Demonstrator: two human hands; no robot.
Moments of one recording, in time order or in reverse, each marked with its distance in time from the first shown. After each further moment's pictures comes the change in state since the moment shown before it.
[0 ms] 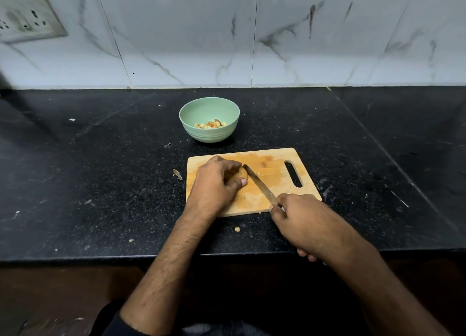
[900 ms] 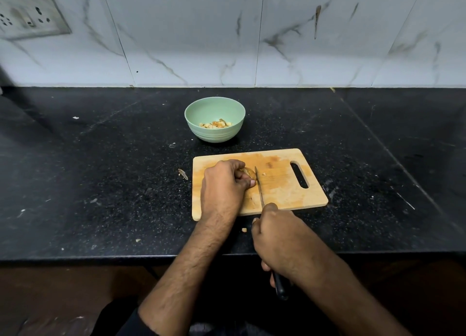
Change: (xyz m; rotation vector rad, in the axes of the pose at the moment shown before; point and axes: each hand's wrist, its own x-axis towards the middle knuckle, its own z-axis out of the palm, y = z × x) left_hand -0.006 0.010 0.012 -0.173 0.129 -0.126; right_hand -0.006 -0.040 0.037 0.065 0.070 0.019
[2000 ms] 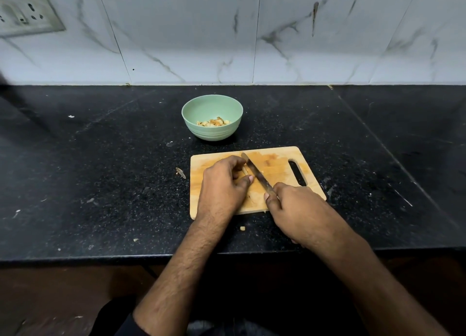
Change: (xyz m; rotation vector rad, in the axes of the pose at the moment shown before) left_hand -0.003 -0.001 -0.003 0.077 -0.010 0.086; right_hand 0.025 0.027 -0.027 -0.131 0.084 -0.067
